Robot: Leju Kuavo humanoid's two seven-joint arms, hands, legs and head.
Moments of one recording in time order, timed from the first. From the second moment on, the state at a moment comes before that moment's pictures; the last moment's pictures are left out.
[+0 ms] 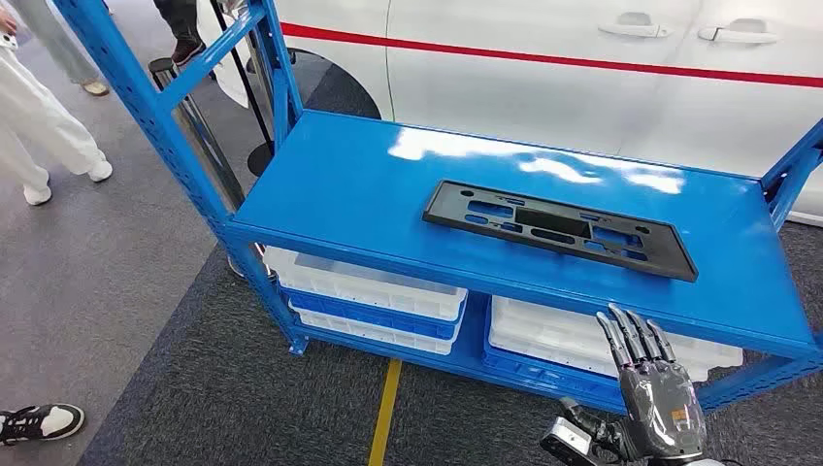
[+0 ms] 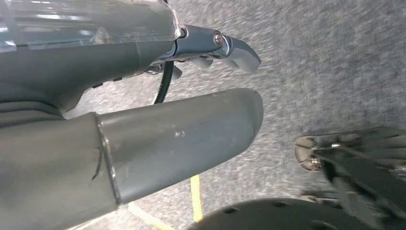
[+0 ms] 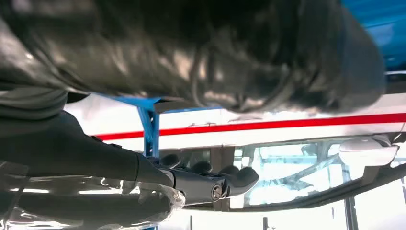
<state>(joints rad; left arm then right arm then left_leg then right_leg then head) -0.04 -0.01 -1.43 -0.01 1.20 0.16 -0.06 0.28 -0.35 0.15 -1.84 1.17 -0.35 0.03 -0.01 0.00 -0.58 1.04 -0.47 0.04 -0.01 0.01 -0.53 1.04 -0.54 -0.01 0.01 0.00</state>
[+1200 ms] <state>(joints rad) -0.04 -0.01 -1.46 -0.01 1.20 0.16 -0.06 0.24 -0.31 0.07 -1.81 1.04 -0.22 -0.04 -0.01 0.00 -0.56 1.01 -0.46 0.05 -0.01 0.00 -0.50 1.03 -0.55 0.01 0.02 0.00</state>
